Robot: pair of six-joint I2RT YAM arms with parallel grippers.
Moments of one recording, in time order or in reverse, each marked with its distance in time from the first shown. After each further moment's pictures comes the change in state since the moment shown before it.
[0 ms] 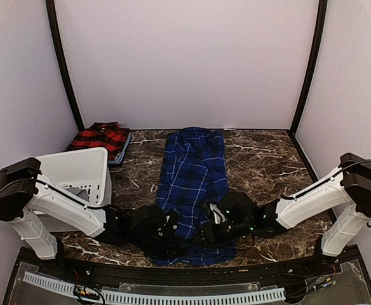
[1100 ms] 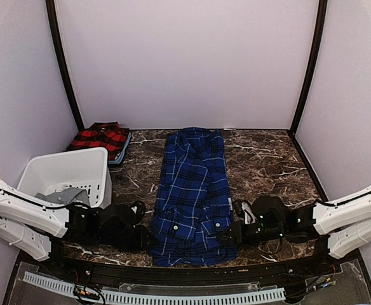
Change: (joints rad) left arm 0.002 -0.397 -0.186 -0.198 -0.283 -0.055; right arm 0.004 -0.418 -0.236 -0.149 0.175 0.081
